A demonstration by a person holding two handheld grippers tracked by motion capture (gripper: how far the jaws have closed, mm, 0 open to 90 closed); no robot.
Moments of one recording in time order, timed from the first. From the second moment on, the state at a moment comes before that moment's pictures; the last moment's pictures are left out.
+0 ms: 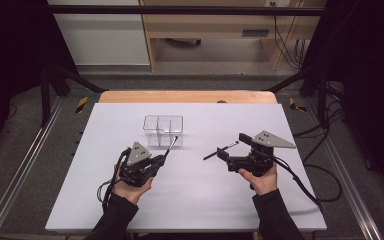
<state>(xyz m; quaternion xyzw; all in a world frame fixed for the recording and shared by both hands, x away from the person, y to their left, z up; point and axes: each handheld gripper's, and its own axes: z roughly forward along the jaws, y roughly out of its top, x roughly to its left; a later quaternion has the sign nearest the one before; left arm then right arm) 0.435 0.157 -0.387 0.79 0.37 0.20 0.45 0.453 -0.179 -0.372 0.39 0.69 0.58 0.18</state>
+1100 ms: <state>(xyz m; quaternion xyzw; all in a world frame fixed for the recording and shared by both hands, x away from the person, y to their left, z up) 0.437 0.130 -0.388 0.75 0.37 0.19 0.52 0.465 -0.138 -0.368 0.39 0.68 0.61 0.13</state>
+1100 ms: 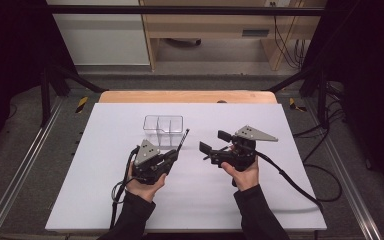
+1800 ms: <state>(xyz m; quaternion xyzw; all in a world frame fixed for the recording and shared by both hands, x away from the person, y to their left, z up) 0.433 0.107 -0.395 0.75 0.36 0.19 0.52 0.469 -0.123 -0.380 0.41 0.67 0.61 0.09</state>
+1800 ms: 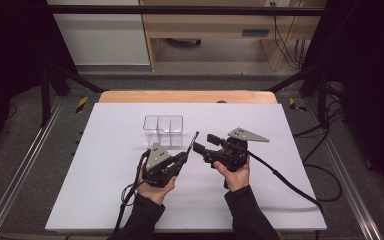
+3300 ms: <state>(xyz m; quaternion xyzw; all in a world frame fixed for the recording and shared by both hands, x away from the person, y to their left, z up) 0.428 0.089 -0.402 0.75 0.36 0.19 0.53 0.472 -0.115 -0.388 0.44 0.65 0.62 0.03</state>
